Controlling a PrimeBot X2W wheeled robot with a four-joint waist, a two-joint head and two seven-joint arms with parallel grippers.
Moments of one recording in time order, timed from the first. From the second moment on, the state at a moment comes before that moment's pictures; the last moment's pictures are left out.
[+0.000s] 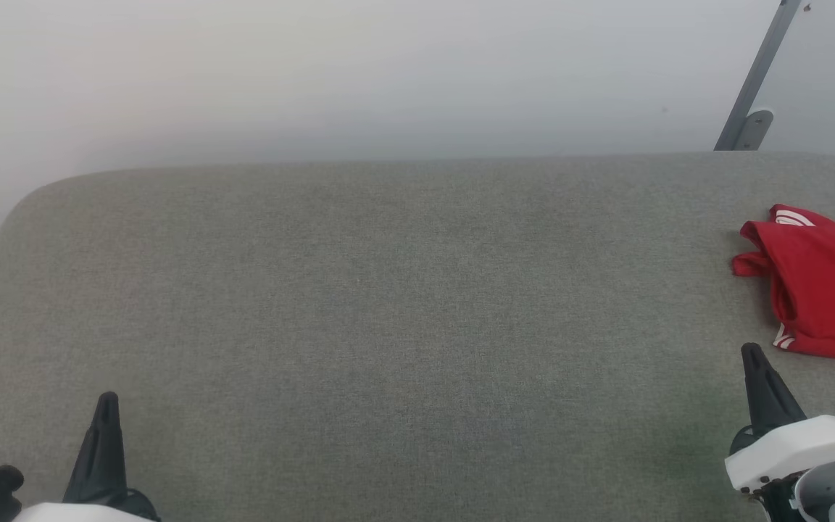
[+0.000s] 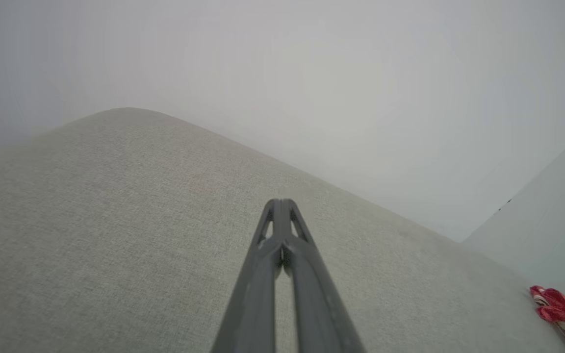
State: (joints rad) left arm 0.11 0.19 0.17 0.12 -0.64 -0.13 -0.19; right arm -0.07 -0.17 -0.10 0.29 0.53 0.13 -0.10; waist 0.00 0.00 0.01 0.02
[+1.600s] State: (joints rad) left arm -0.01 0.11 0.14 0.19 -1.18 -0.13 -0.02; right arm -0.09 -0.10 -0.11 0.26 1.13 0.13 0.02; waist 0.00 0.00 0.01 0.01
